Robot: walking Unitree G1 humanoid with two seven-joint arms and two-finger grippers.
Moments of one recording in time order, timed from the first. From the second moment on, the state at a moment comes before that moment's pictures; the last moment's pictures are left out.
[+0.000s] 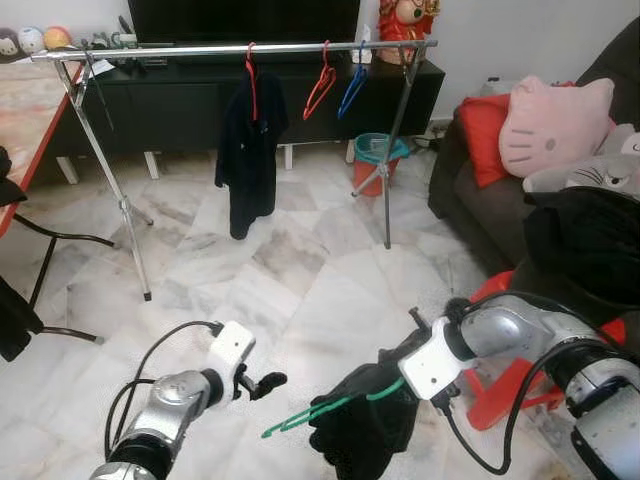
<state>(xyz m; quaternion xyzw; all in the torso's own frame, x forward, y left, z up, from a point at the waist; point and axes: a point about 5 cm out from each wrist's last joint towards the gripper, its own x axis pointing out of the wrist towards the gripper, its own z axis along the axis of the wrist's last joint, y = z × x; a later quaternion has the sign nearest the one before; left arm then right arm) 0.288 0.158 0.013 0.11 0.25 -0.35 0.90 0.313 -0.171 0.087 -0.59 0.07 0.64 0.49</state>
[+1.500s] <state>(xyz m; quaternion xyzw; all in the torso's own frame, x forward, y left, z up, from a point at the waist) 0.285 0.133 0.009 0.11 0.24 -0.43 0.86 0.313 -0.143 0.072 -0.54 0.08 0.64 0.53</state>
